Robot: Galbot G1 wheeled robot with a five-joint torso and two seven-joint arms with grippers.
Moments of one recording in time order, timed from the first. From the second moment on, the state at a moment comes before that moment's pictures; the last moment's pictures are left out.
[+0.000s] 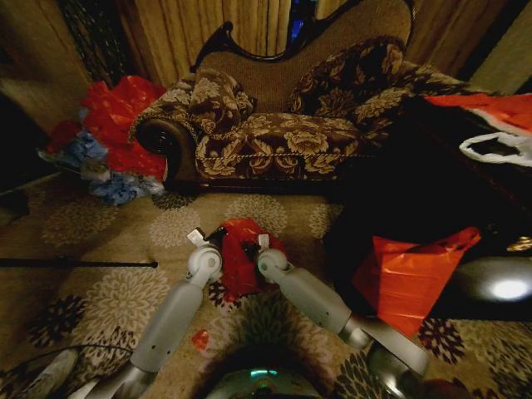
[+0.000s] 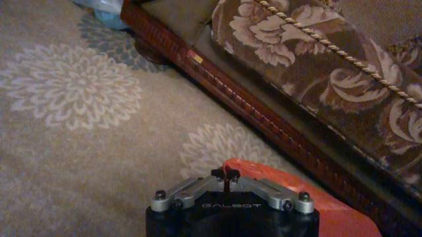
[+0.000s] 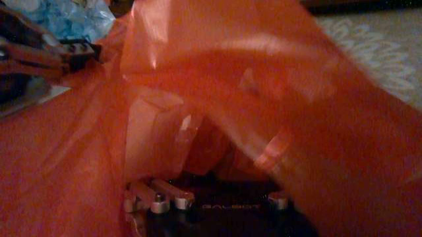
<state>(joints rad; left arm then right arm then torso) 0.83 -1.21 -0.19 -1.75 -1.16 0.22 -0.78 -0.47 1.39 -0.43 1.36 1.08 -0.52 0.51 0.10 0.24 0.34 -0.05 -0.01</state>
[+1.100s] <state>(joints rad) 0.83 -1.20 -0.18 -1.71 -1.13 0.21 -0.74 -0.48 1.30 -0.46 1.42 0.96 -0.44 0.41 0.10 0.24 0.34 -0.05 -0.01</state>
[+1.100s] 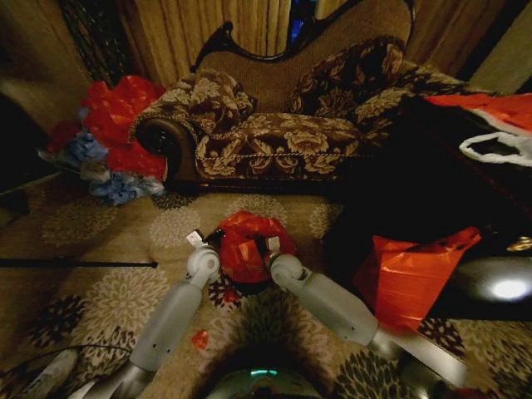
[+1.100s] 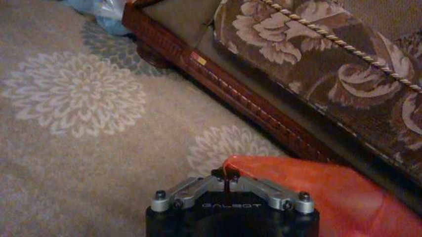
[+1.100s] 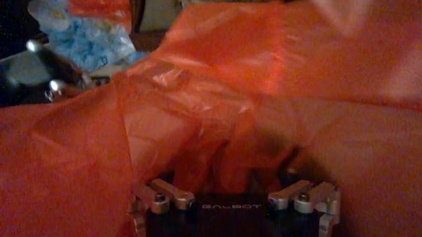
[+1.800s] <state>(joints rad) 0.84 -1.23 -0.18 -1.68 -1.08 0.20 -0.73 -0.44 1.50 -0.41 1.10 0.86 -0.43 0.31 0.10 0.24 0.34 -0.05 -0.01</state>
